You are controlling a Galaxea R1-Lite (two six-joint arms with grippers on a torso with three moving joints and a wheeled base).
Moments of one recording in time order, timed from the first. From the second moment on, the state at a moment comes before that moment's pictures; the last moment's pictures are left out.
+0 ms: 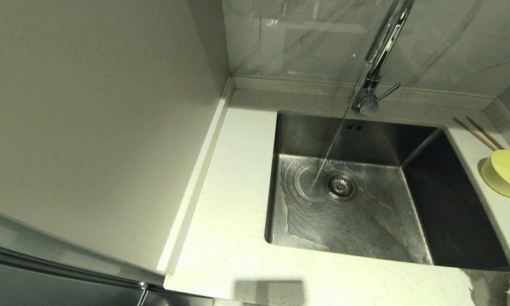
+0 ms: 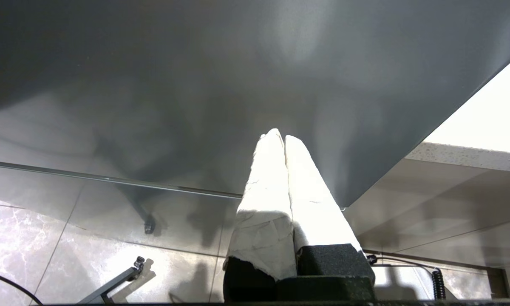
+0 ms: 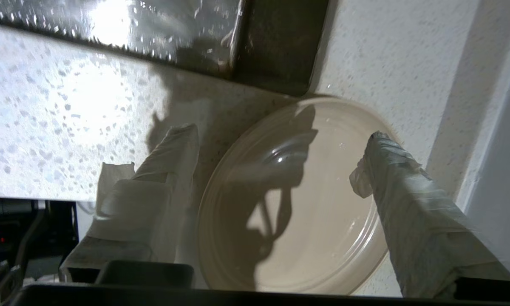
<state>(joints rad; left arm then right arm) 0.00 0.00 0.00 0.00 0.02 -0.02 -0.14 0.91 -0.46 0.17 -0.22 -0.27</state>
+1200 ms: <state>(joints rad) 0.00 0.00 0.00 0.00 0.02 -0.02 -0.14 1.65 -1.08 -0.30 -0.37 -0.27</state>
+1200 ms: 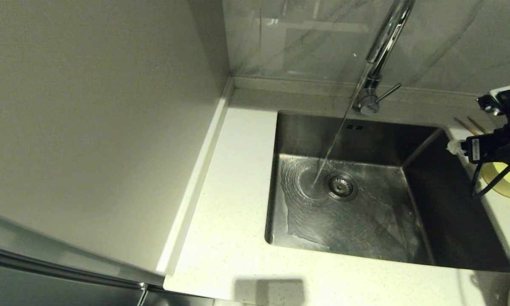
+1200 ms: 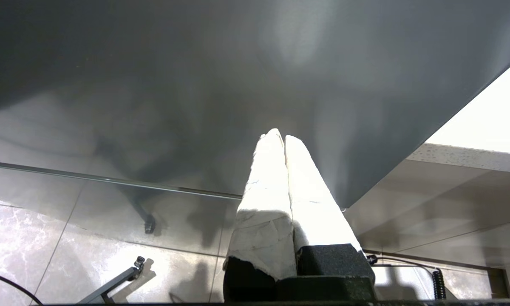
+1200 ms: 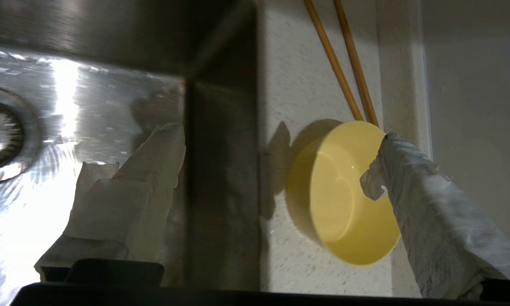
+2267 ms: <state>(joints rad) 0.00 0.00 0.00 0.00 0.02 -0.02 -0.29 1.78 -1.13 -0.21 -0.39 -0.26</state>
